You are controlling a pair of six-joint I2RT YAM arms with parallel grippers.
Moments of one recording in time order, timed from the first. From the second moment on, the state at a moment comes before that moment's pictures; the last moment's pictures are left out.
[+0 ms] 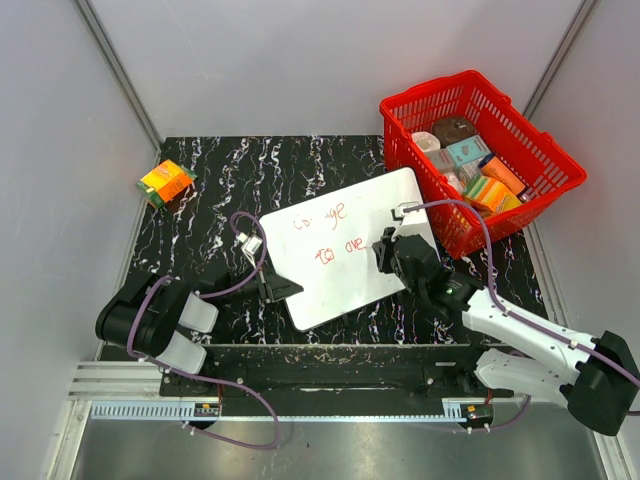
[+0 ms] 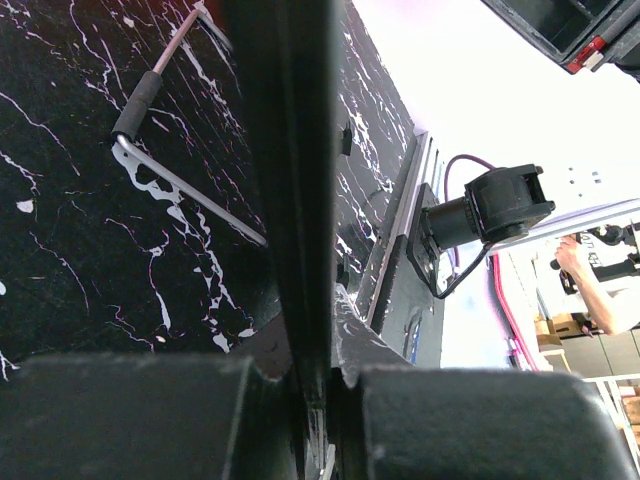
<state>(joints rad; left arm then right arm) -0.29 1.51 0.11 1.23 0.91 -0.79 0.83 1.02 0.66 -0.04 0.44 0.41</state>
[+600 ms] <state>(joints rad) -0.30 1.51 0.12 1.23 0.91 -0.76 0.82 1.01 0.72 -0.03 0.48 0.36</state>
